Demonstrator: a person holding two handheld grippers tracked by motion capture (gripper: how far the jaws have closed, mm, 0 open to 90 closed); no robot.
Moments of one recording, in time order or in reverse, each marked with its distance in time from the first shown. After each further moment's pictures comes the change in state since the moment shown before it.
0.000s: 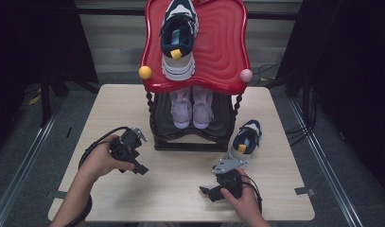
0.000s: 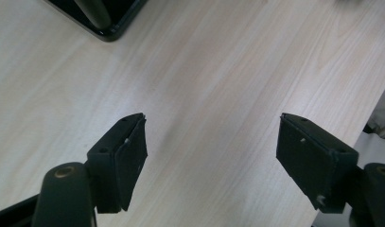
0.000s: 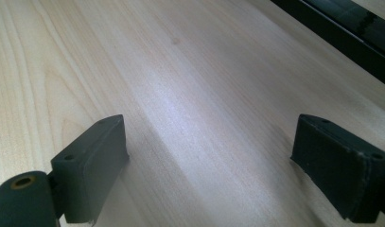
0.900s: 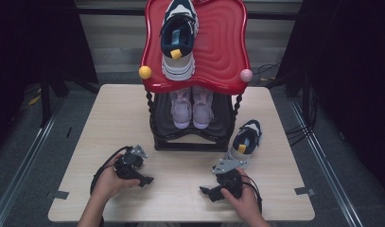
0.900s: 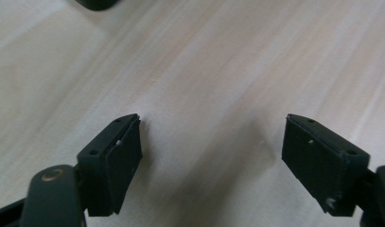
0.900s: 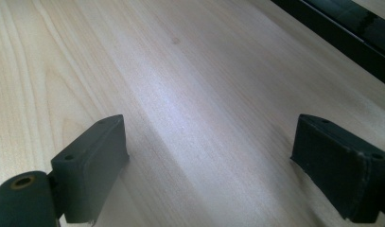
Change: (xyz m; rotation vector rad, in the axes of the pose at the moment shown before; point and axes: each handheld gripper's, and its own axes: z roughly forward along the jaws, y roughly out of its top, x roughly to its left) left arm -0.003 -0.043 0.070 -0.210 0.120 -0.034; right arm 0.000 0.000 0.000 -0.001 0.003 0.004
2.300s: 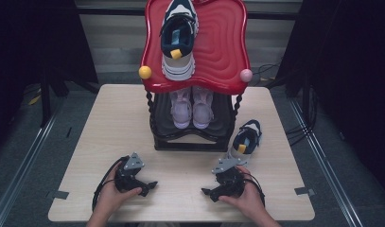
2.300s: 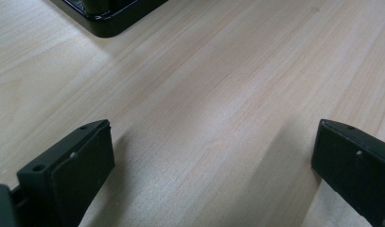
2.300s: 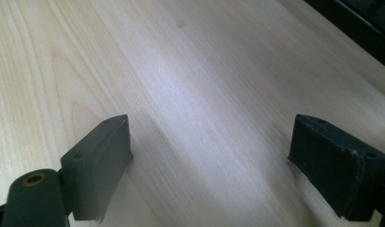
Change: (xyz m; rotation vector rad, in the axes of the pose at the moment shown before) left arm -0.015 -0.027 0.012 -0.230 0.076 -0.006; right arm -0.001 0.007 -0.006 0.098 0.020 -0.017
